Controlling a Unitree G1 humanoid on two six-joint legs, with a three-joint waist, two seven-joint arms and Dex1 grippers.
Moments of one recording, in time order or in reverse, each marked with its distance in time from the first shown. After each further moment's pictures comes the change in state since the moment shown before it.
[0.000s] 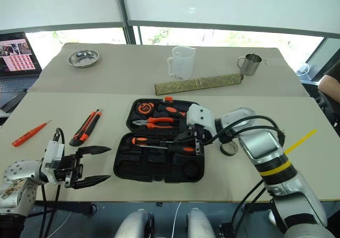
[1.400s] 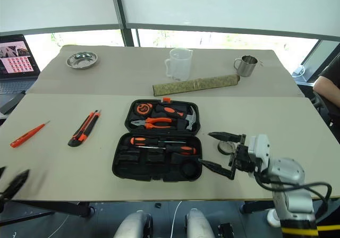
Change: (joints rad) left arm 0.403 -0.129 0.692 0.214 -0.051 0.087 0.608; right arm 0.689 0.131 -0.552 -0.156 0.342 -0.477 0.007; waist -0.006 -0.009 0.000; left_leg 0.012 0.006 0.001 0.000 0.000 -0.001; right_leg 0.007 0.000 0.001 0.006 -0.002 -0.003
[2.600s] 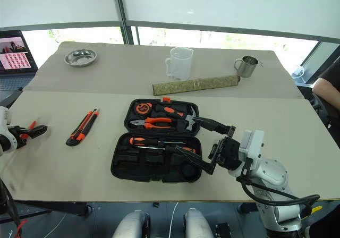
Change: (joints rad) left arm -1.137 0.398 -0.612 0.994 0.483 0.196 0.084; right arm -0.031 0.033 0.110 -0.284 0.049 0.063 -0.297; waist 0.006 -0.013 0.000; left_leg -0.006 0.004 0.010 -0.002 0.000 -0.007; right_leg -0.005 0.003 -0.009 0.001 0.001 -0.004
